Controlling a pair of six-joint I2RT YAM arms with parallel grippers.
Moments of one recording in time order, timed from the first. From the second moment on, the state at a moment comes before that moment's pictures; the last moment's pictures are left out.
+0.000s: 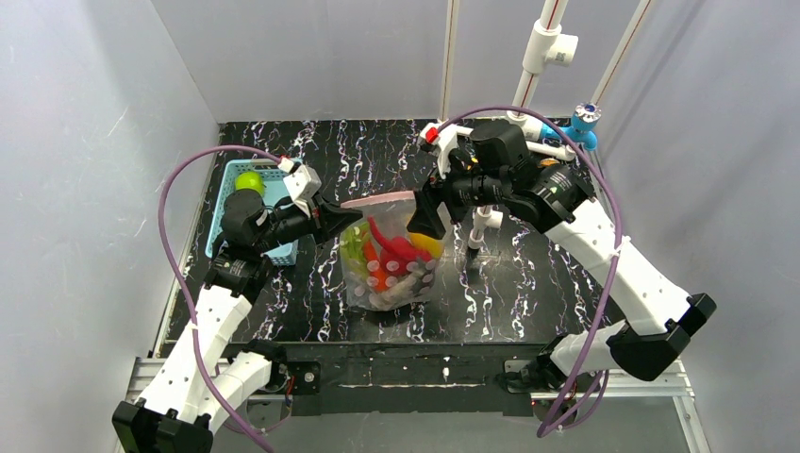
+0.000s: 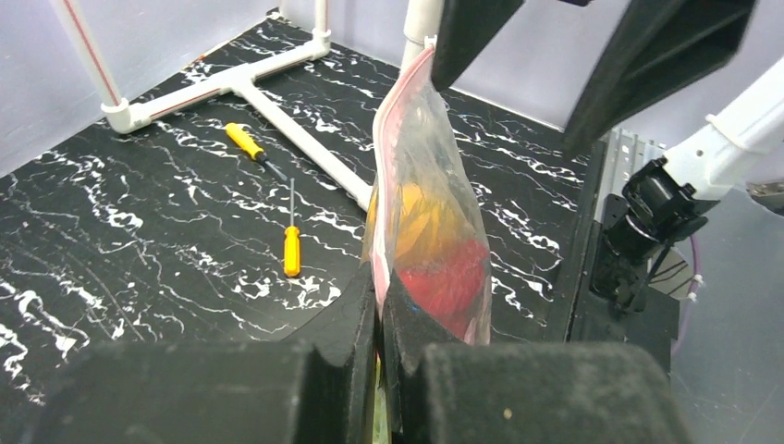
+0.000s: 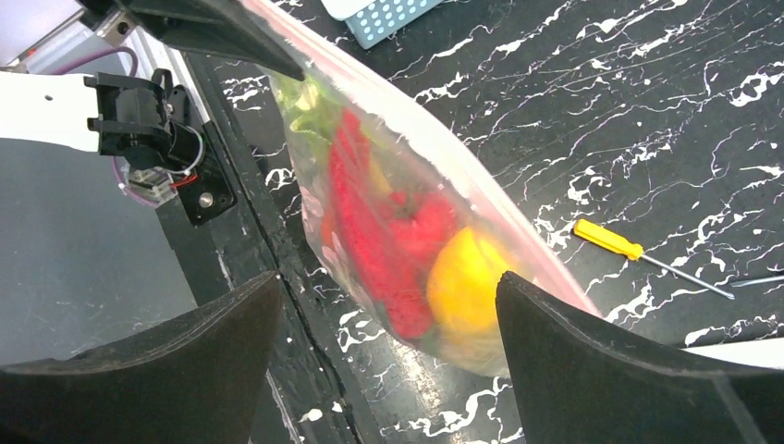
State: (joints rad) left arm -0.29 0.84 0.83 -0.03 0.81 -0.08; right arm 0.77 1.36 1.65 -0.87 -0.41 -0.02
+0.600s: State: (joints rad) left arm -0.29 0.84 0.83 0.01 1.04 -0.11; right arm 0.77 1.52 1.92 -1.00 -0.64 -0.18
